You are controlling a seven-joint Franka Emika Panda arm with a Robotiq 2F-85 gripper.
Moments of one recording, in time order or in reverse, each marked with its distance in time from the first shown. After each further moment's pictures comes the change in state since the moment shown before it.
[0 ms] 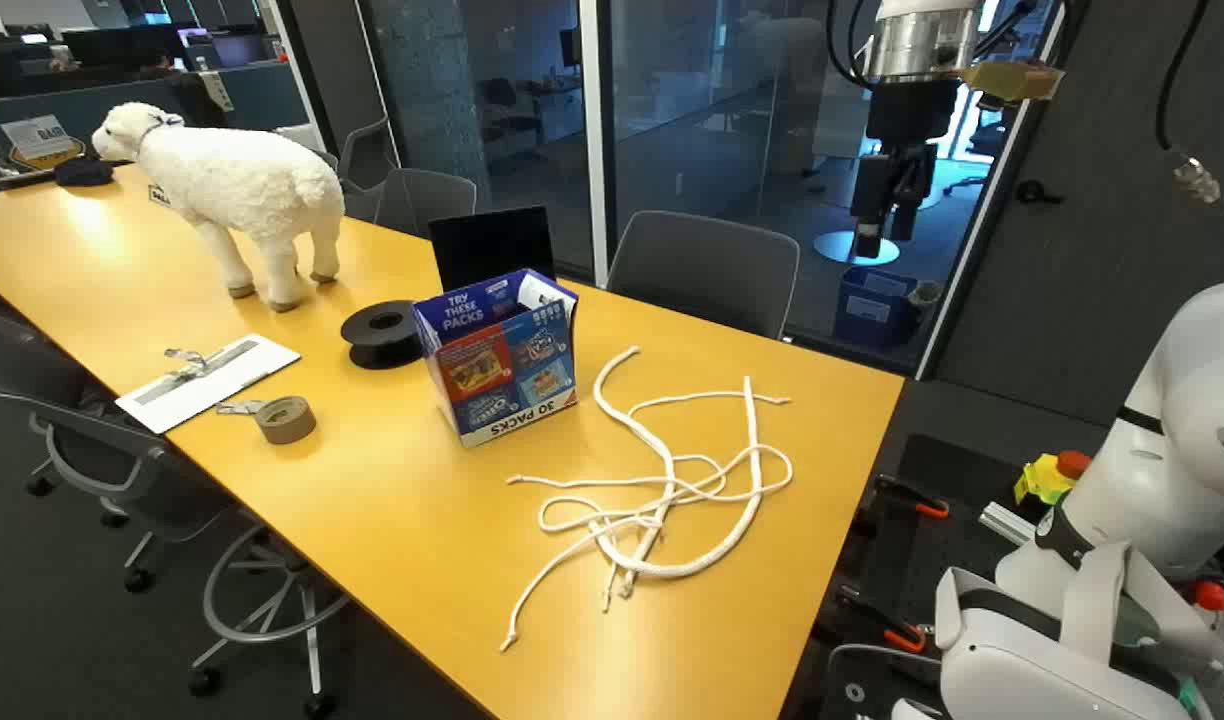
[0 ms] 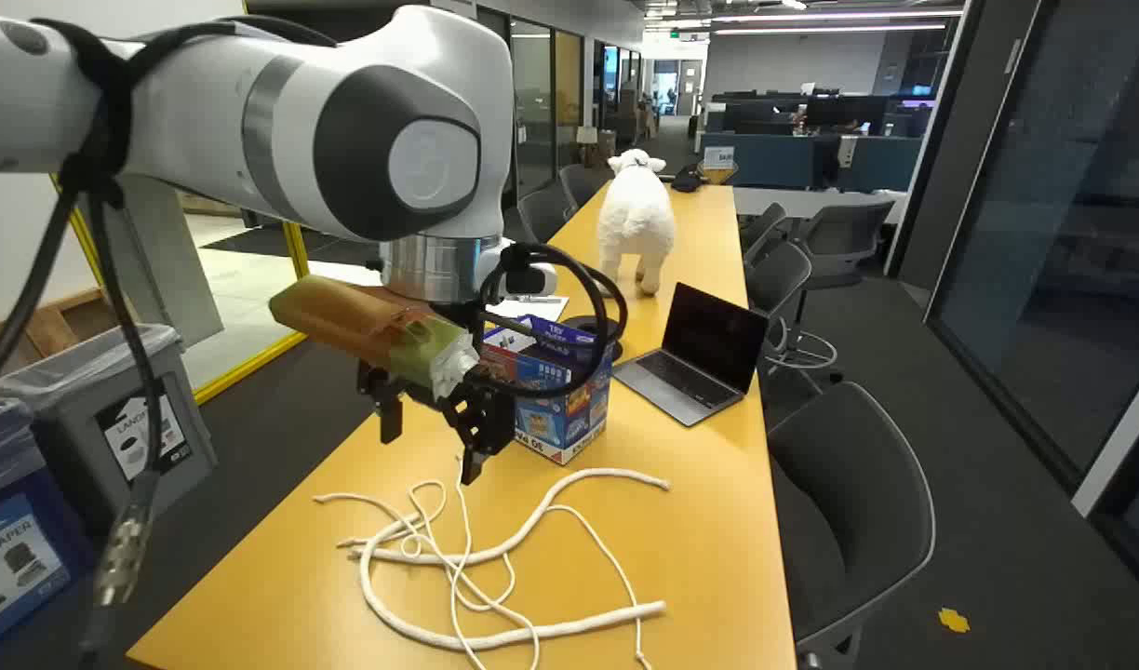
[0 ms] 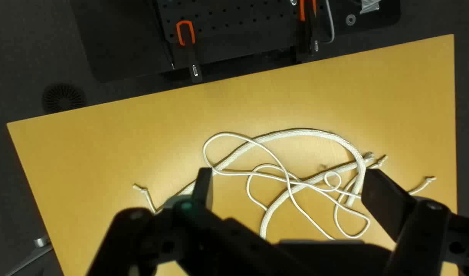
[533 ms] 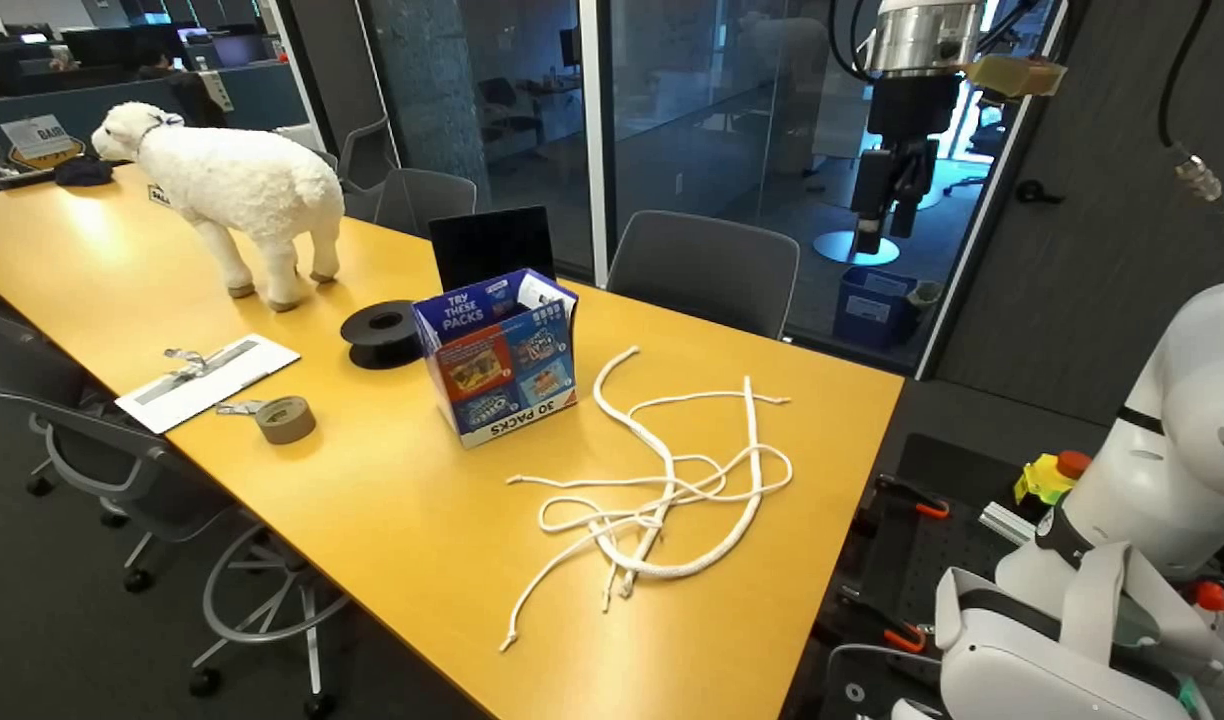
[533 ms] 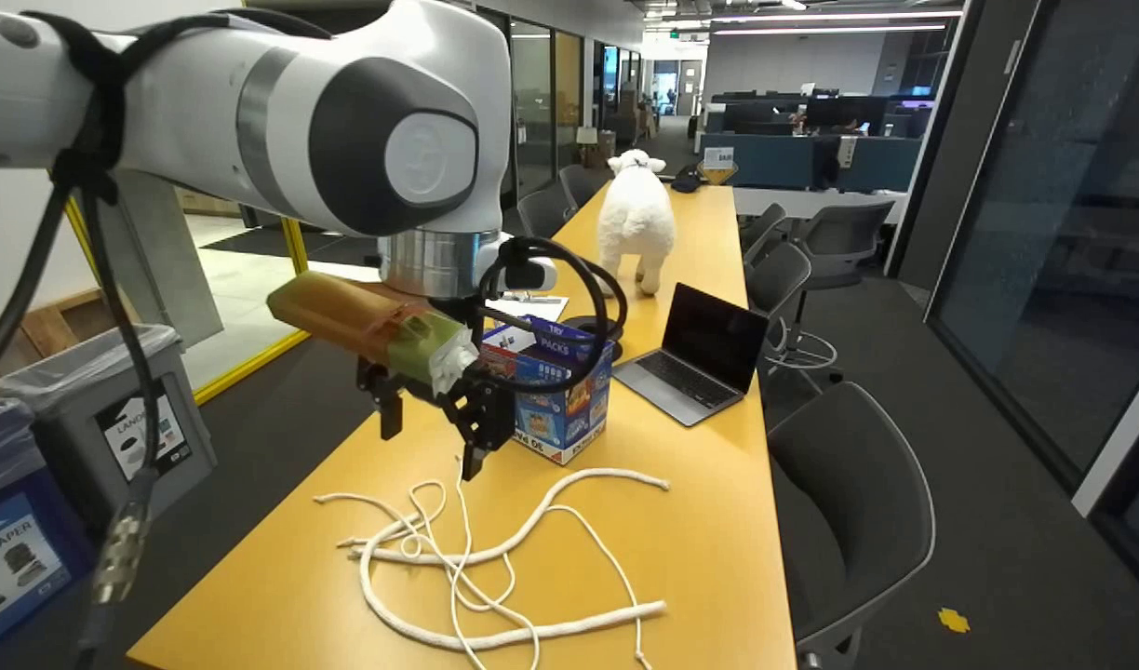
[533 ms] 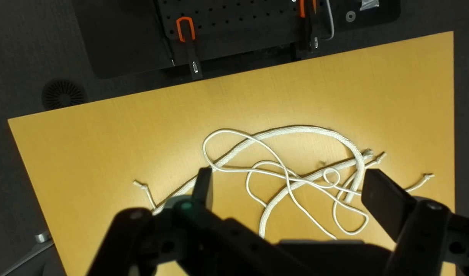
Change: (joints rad) arm 0.000 -0.004 0.001 0.003 0.000 0.001 -0.001
